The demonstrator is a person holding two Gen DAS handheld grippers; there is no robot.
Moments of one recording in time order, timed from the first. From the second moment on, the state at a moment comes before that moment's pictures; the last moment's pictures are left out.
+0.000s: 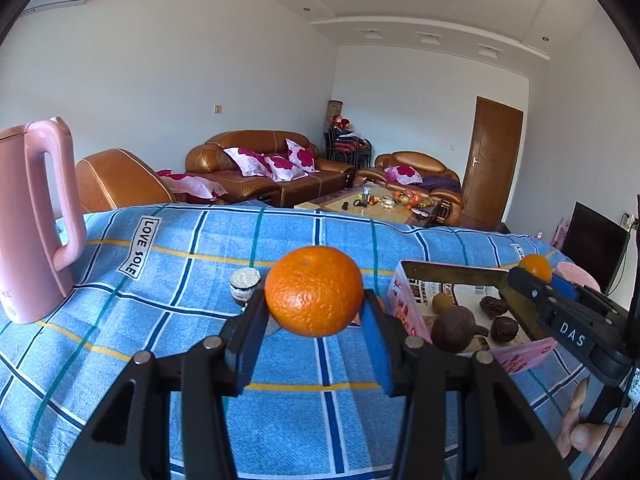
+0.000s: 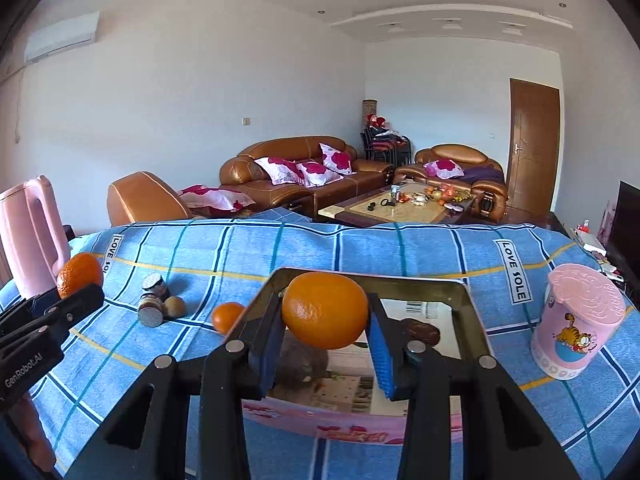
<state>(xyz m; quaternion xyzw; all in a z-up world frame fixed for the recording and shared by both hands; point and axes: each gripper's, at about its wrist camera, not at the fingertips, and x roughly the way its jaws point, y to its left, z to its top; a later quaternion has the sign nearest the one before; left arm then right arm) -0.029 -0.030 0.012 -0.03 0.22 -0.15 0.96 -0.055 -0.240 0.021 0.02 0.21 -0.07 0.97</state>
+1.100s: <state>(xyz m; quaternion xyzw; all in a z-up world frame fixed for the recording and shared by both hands) -0.014 -0.204 -0.005 0.06 0.30 -0.24 0.92 -0.027 -0.335 0.008 0.03 0.28 -0.09 0.96</state>
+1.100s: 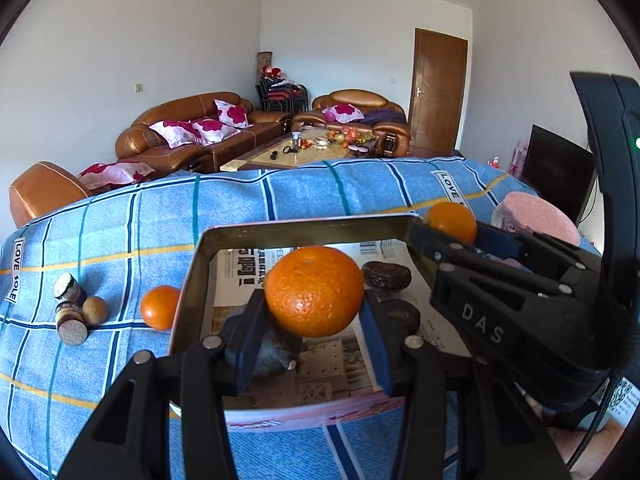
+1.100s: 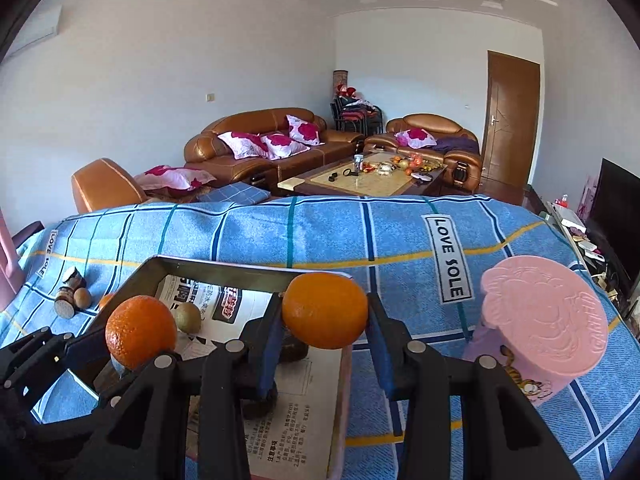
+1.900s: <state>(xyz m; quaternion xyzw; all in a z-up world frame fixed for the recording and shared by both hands) -0.025 -0.200 0.006 0.06 0.27 -0.21 0.94 -0.024 -0.339 -0.002 0.10 0.30 -0.03 0.95</state>
